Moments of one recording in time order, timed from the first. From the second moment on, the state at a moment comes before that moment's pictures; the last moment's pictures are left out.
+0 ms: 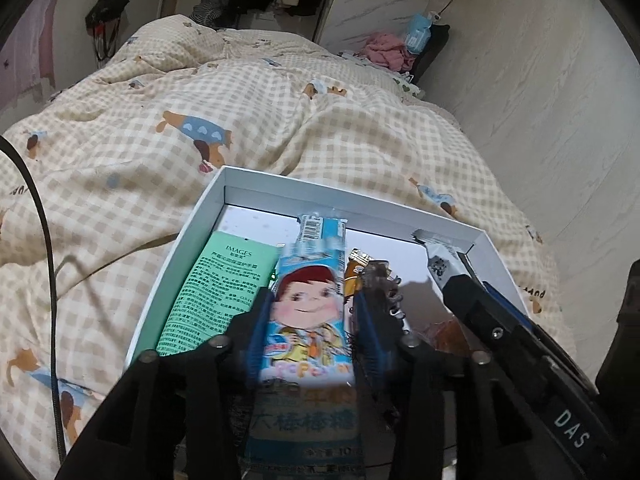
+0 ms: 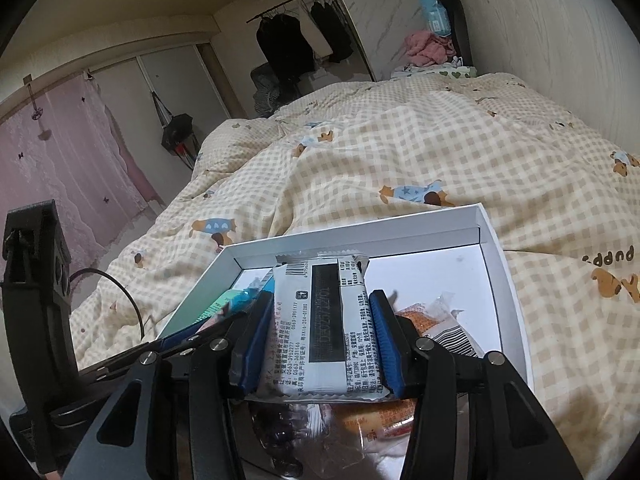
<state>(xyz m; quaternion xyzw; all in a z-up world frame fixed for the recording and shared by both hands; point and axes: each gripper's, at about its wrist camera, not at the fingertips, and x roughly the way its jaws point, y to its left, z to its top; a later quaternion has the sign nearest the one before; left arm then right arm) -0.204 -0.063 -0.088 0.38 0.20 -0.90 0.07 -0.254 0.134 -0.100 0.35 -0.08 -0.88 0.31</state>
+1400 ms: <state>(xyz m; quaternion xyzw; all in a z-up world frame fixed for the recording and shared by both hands) -0.040 0.000 0.041 0.28 0.01 -0.96 -0.01 -0.115 0.226 0.010 0.26 -0.04 -0.86 0.45</state>
